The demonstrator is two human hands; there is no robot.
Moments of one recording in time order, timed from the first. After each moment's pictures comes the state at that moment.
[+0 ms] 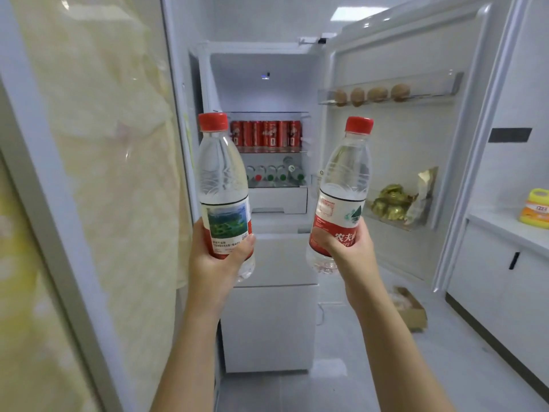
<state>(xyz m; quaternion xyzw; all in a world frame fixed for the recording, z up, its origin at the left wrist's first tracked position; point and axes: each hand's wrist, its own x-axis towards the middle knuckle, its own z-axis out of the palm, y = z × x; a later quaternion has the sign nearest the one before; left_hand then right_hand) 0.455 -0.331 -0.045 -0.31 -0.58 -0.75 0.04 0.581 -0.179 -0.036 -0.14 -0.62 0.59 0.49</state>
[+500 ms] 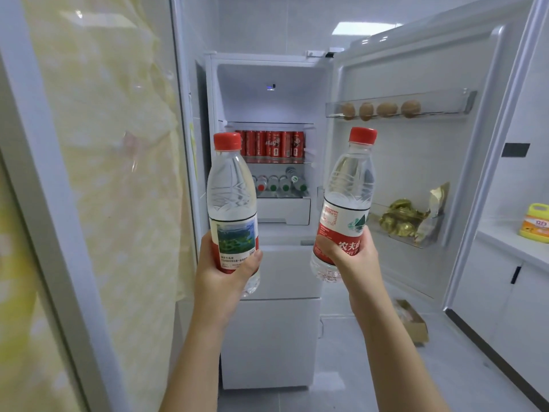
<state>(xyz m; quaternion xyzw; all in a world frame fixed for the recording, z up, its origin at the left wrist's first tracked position) 0.423 -0.328 -0.045 -0.32 -0.56 -0.76 0.02 0.551 -0.180 -0.024 -0.15 -0.63 0.58 0.50</state>
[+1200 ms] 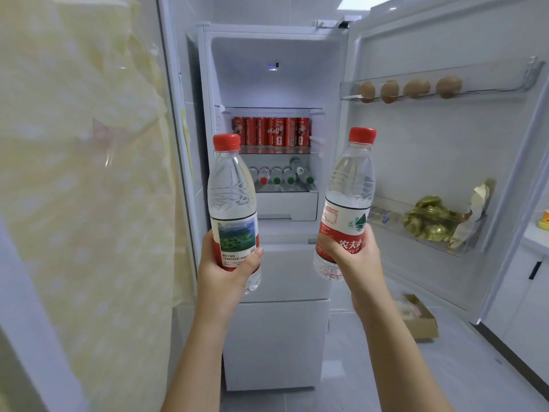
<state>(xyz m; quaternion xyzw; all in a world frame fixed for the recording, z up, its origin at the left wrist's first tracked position) 0.346 -0.270 -0.057 -0.33 -0.57 -0.75 0.00 0.473 -0.122 -0.039 -0.19 -0.62 0.58 0.50</state>
